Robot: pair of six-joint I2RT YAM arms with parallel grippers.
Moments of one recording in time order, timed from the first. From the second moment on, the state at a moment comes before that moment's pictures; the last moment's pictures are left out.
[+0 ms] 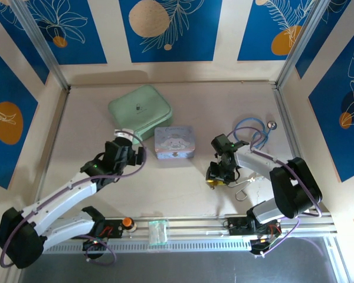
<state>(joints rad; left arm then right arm) -0.63 0.97 0.65 -0.36 -0.45 -0.26 0.47 1.45 0.75 -0.81 -0.24 0.63</state>
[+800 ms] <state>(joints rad) -0.19 1.15 0.27 0.36 -0.57 0.03 0.15 1.28 0.54 0.08 0.18 0.16</state>
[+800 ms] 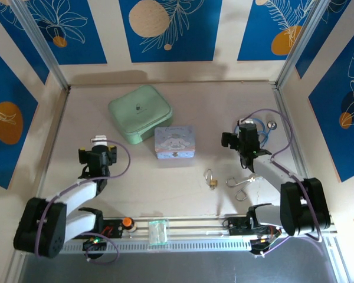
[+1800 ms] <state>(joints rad) -0.07 1.56 0.34 0.89 -0.20 0.02 0.03 1.52 0.40 0.72 -0.04 0.09</state>
